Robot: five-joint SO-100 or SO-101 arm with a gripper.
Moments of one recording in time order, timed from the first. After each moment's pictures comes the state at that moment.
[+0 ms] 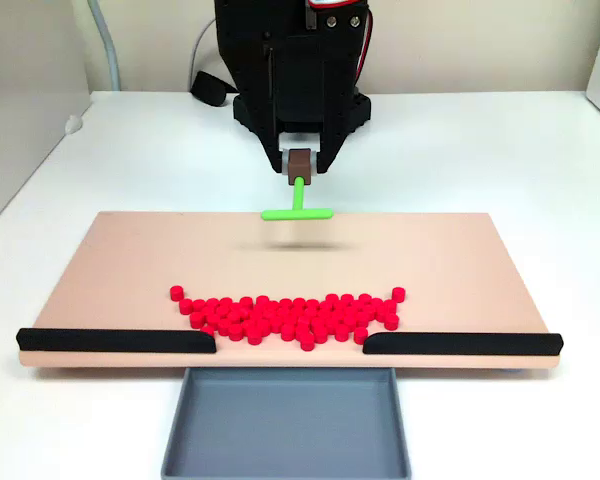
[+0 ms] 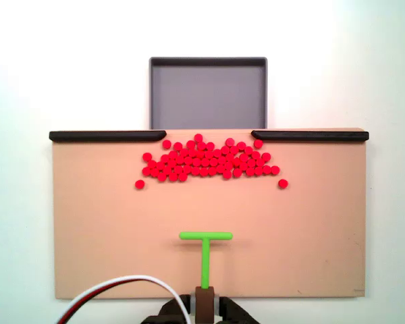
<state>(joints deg) 1.4 105.4 114.9 75.6 -87.5</state>
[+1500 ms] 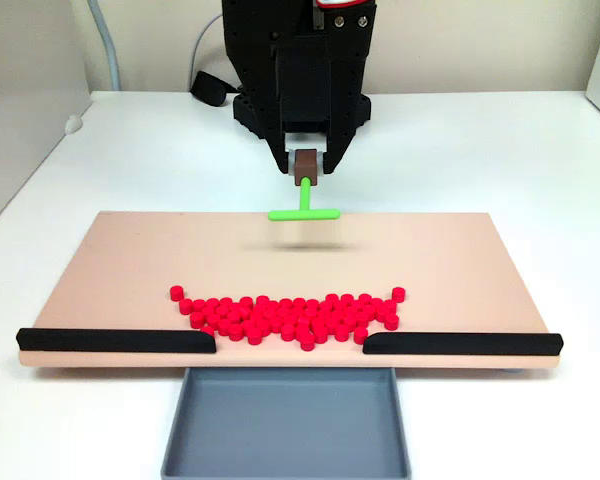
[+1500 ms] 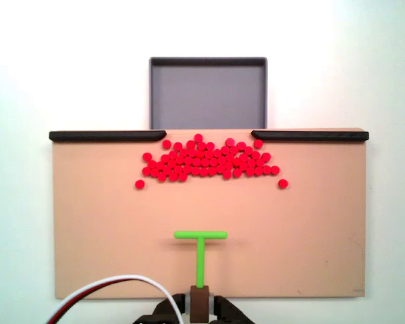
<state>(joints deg) 0.4 105.4 114.9 75.4 -86.5</state>
